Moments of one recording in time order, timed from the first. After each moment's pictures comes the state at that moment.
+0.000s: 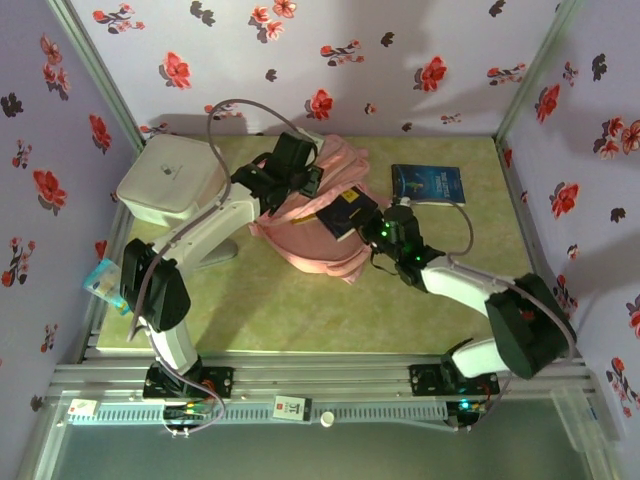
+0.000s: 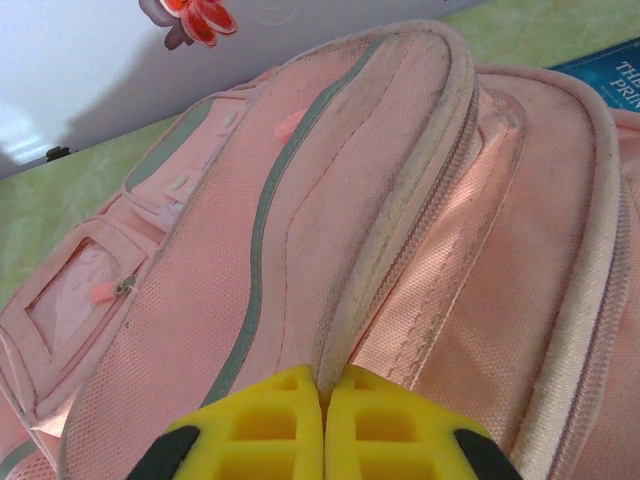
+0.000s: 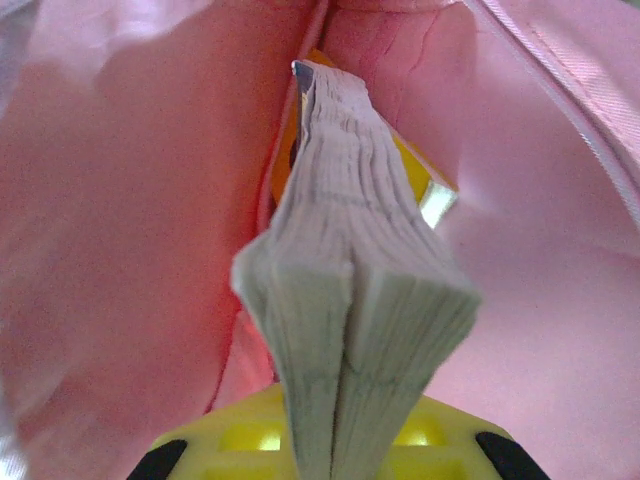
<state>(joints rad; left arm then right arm) -0.69 1.77 1.65 -0.56 -0.22 -0.12 0.56 1.43 0.66 0.38 -0.07 1.27</state>
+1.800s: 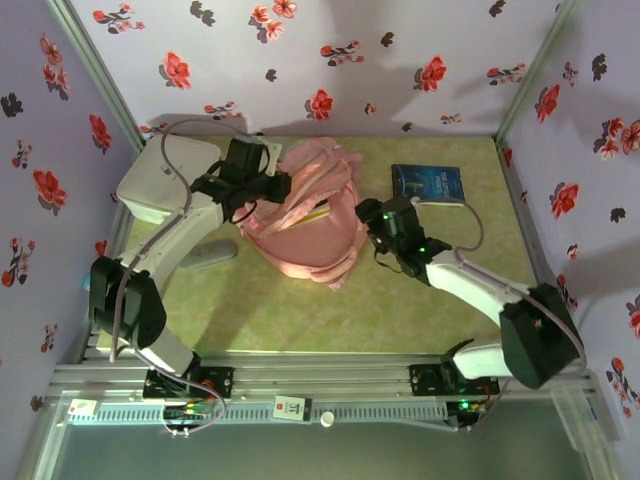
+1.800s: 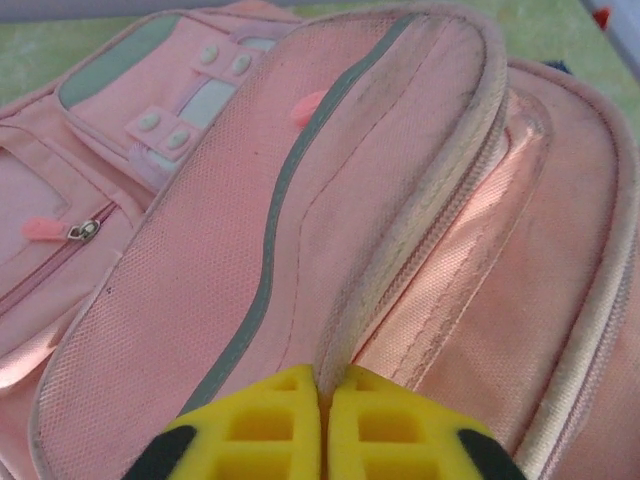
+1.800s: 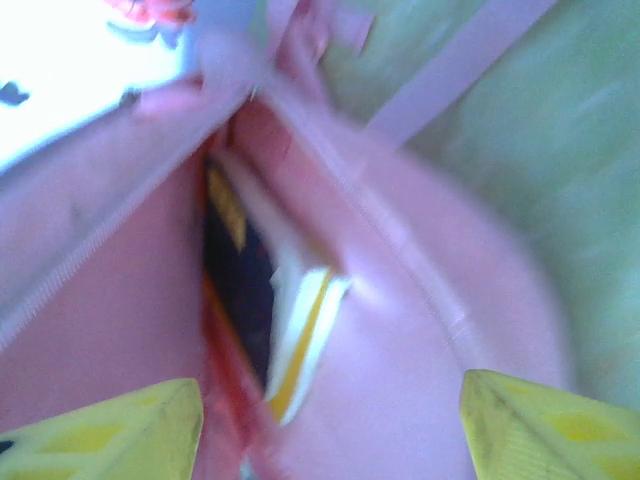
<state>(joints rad) -0.49 1.58 1.37 -0.48 0.14 -0.21 0.53 1.31 0.75 -0.02 0.10 1.30</state>
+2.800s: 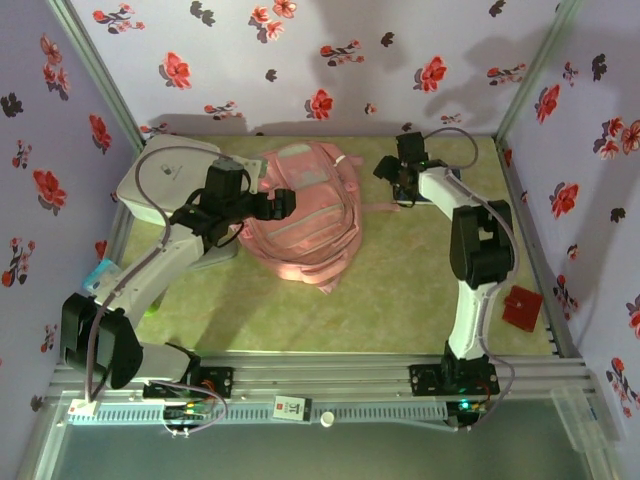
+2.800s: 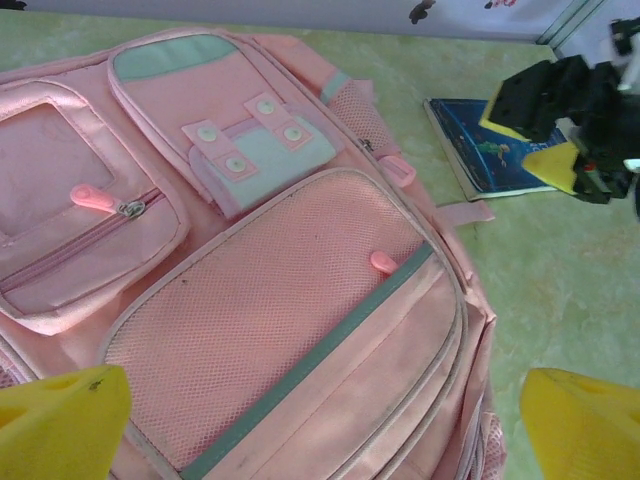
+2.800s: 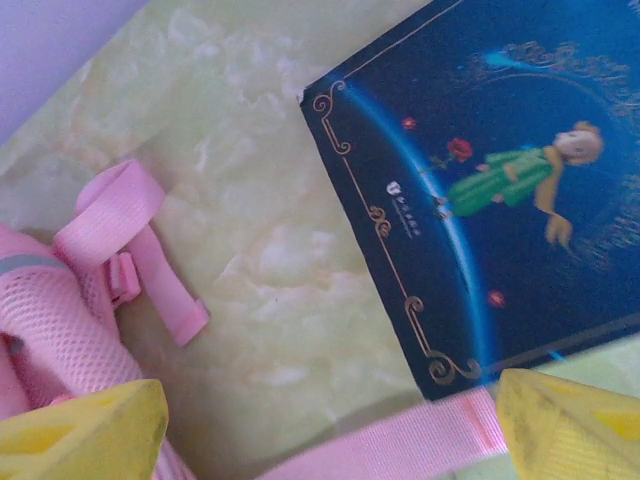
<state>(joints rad) -0.47 1.36 1.11 -0.33 0.14 -0.31 0.22 2.04 1.56 -0.43 0.02 0.75</state>
